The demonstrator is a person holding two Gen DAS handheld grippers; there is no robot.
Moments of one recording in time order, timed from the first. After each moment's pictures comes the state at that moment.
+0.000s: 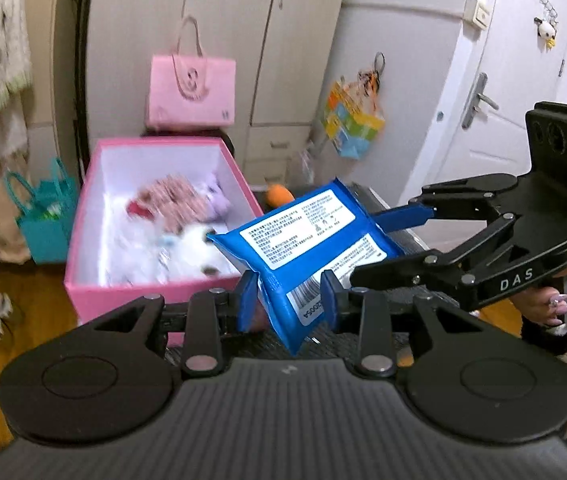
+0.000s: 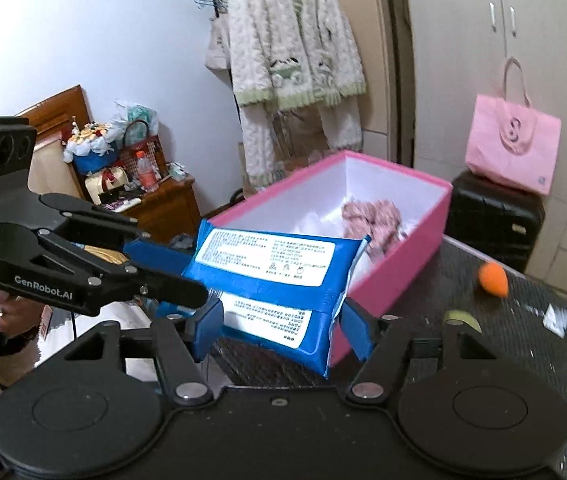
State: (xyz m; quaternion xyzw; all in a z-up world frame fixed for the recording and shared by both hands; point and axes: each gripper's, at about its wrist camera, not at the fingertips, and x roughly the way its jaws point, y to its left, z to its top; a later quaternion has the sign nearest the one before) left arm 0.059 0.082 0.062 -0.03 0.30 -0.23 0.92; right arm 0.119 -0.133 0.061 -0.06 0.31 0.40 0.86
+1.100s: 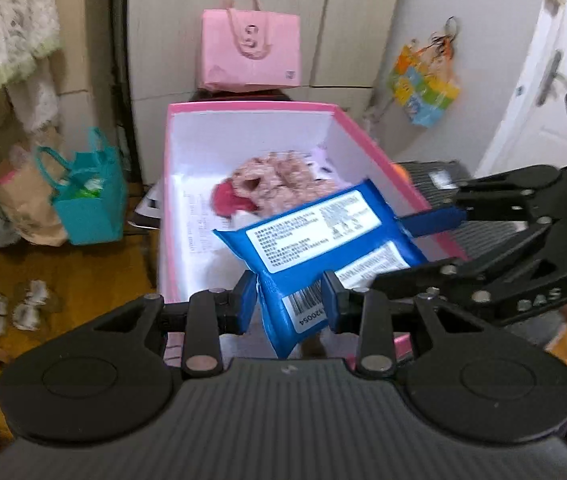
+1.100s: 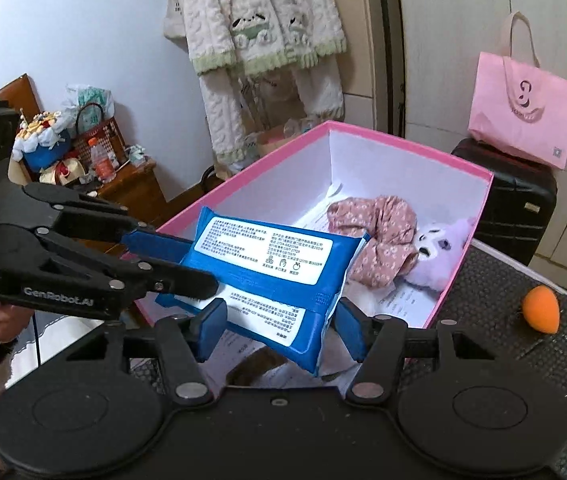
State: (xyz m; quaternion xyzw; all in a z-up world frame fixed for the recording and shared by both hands) left arm 0.186 0.141 0.007 0.00 0.37 -0.17 0.92; right arm 0.225 -0.048 0.003 -0.06 0.38 0.37 0.85
